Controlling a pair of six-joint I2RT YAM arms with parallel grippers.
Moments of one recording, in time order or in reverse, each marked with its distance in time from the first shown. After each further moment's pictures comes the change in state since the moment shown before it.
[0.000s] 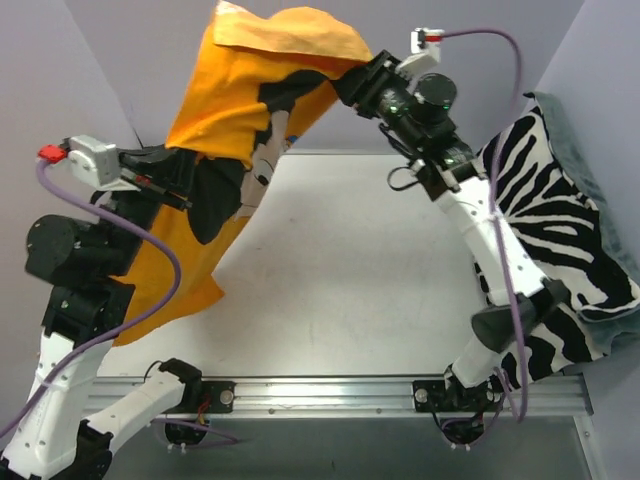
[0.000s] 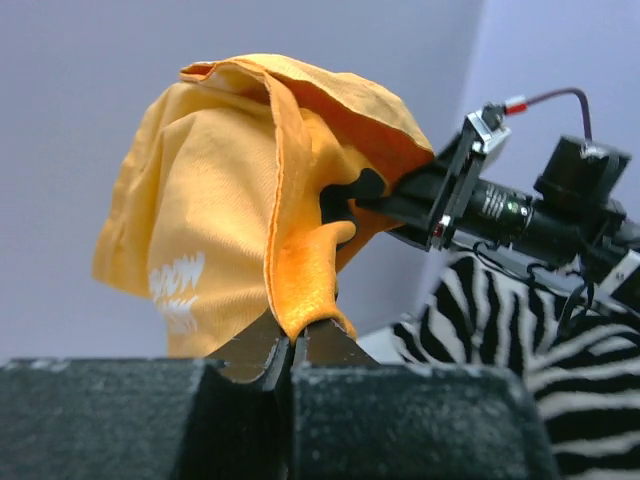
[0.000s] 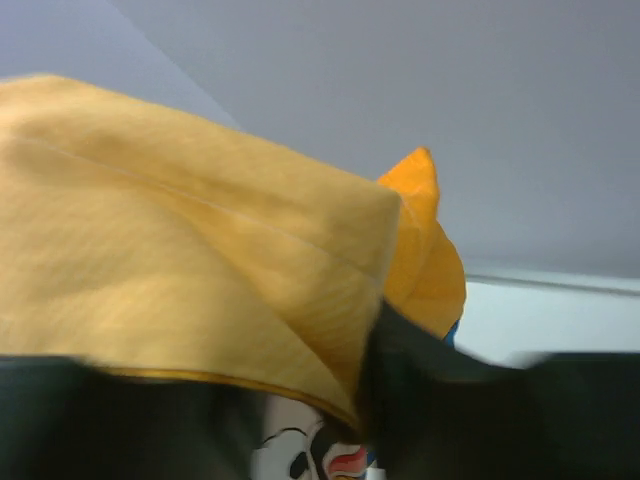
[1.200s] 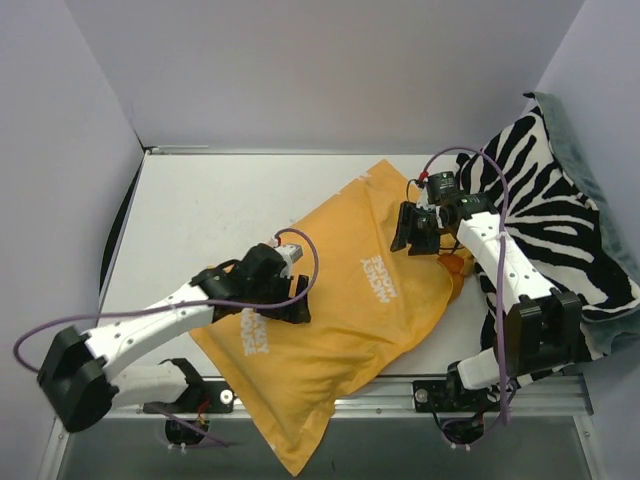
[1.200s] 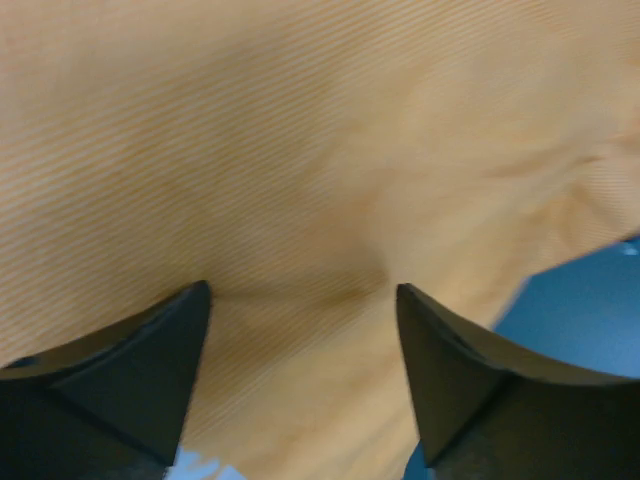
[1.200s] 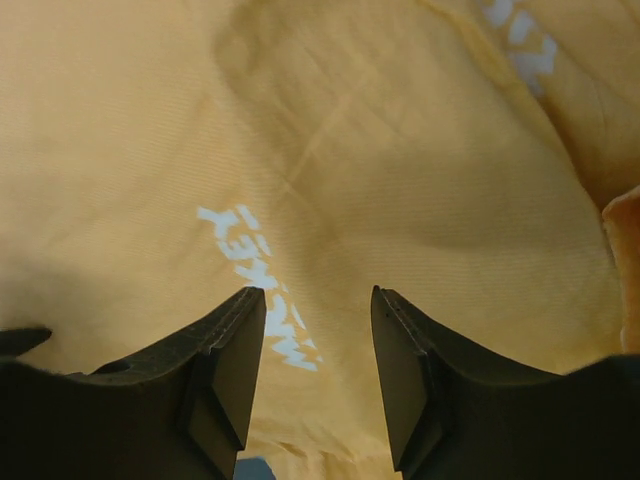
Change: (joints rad) left arm -0.394 0.254 -0.615 -0.445 0.130 -0.387; right arm -0.292 -0.264 -0.784 -0.776 -0.124 -0.367
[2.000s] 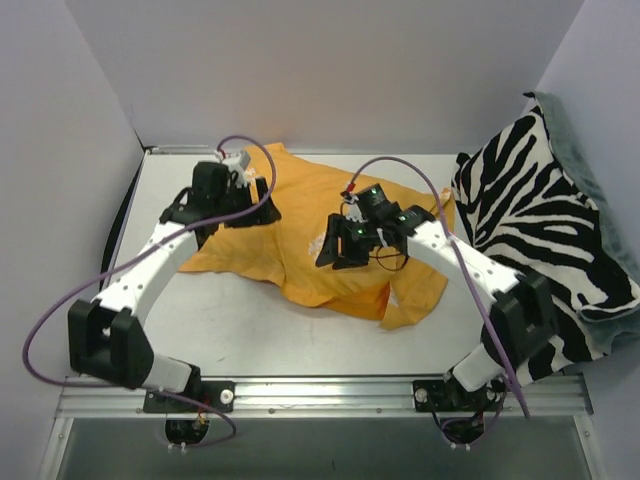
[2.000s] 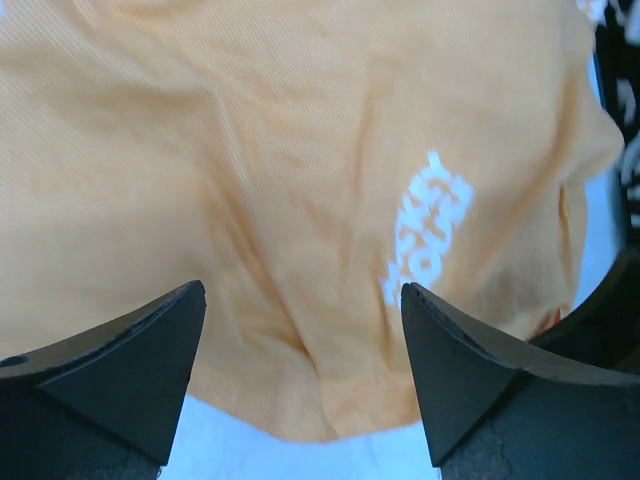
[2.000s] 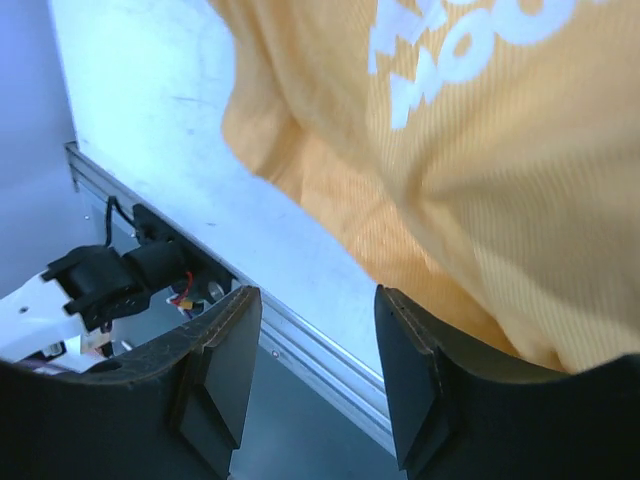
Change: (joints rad) left arm 0.537 0.380 0.454 0.102 0.058 0.128; right arm 0.401 0.184 0.027 0.250 -0.209 0.282
